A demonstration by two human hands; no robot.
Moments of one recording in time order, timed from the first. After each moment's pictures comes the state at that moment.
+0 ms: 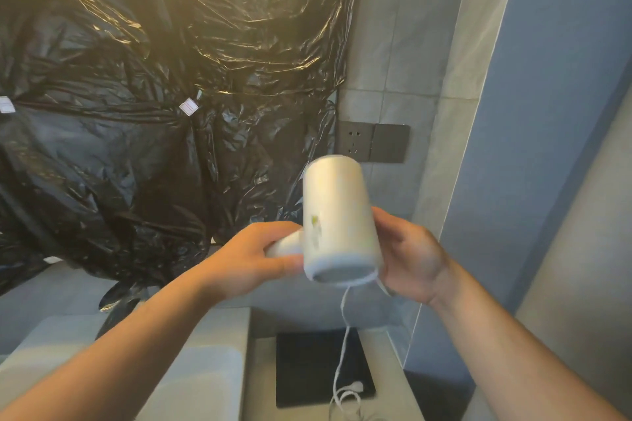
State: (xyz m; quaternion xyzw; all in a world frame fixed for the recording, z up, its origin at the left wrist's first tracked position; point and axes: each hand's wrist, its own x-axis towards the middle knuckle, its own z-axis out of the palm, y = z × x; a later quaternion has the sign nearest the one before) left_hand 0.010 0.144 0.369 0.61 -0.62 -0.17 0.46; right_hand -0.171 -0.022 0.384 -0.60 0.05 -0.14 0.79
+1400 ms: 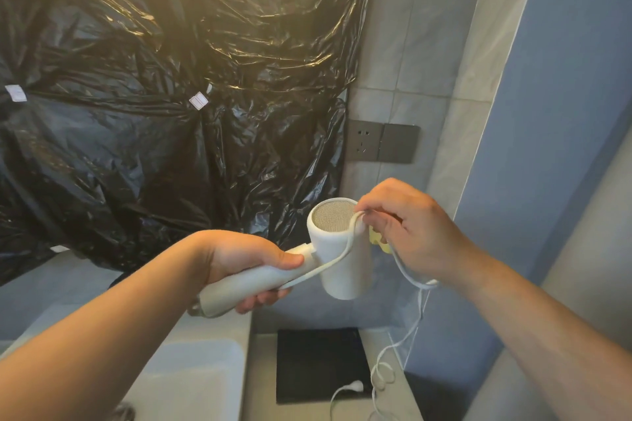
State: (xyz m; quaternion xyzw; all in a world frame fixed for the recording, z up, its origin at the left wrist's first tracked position) left_hand 0.040 0.142 0.384 0.63 -0.40 -0.62 0.22; right_hand -0.177 -0.020 0.418 -0.92 0.00 -0.37 0.17
